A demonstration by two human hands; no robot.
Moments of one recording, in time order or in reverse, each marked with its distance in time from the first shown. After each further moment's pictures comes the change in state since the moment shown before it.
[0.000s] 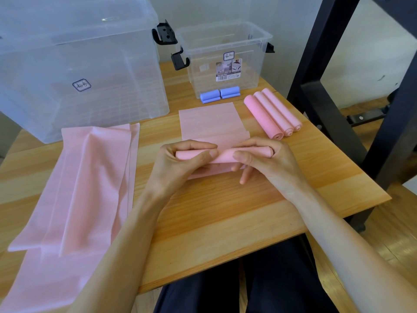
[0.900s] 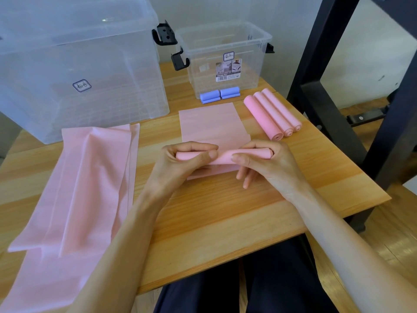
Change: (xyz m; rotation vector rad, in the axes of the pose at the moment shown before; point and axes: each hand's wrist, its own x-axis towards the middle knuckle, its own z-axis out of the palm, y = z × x) left_hand 0.001 -0.001 -0.003 -0.034 -0.044 -0.037; right_hand -0.001 0.000 0.001 0.013 0.006 0.004
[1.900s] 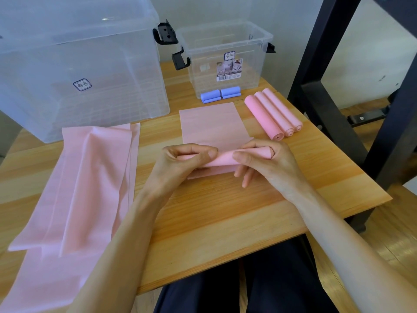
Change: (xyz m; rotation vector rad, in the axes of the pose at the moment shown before) left_hand 0.001 -0.001 -0.001 0.023 -0.016 -0.045; right_hand 0.001 0.002 -0.001 -0.018 -0.012 -0.009
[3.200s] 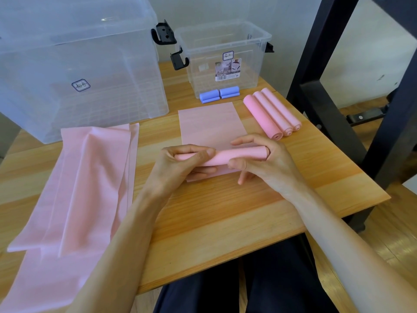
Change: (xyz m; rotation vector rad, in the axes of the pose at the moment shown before) left_hand -0.001 0.001 0.002 -0.017 0.019 -0.054; right_hand 0.000 -0.002 0.001 -0.060 0.000 0.018
